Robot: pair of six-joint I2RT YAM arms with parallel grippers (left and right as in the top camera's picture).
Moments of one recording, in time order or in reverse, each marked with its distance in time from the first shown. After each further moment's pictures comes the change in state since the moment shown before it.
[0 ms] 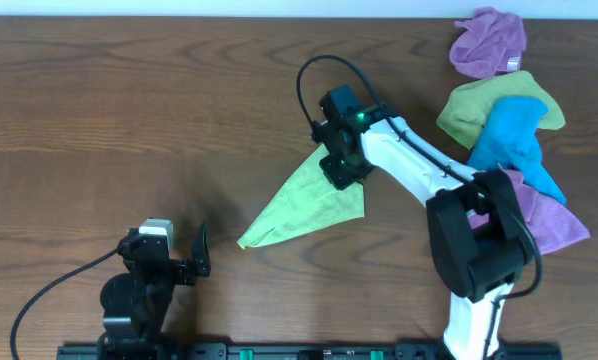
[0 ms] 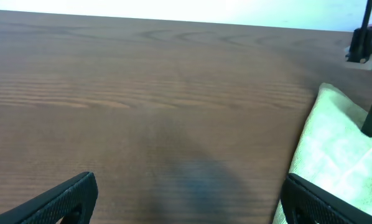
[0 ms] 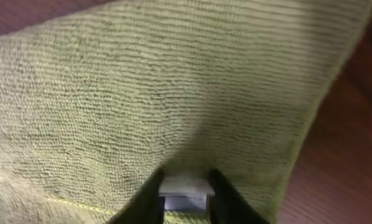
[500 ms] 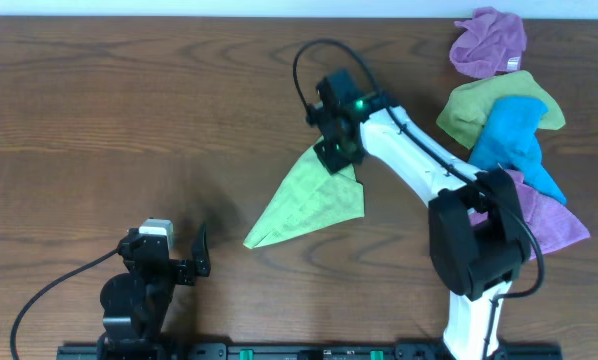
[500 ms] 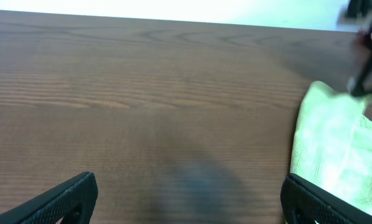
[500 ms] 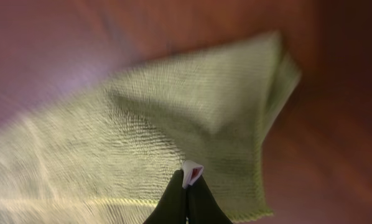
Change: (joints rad) left arm 0.000 0.000 0.000 0.000 0.000 0.000; right arm 0.003 0.008 0.162 -0.007 -0.003 0.004
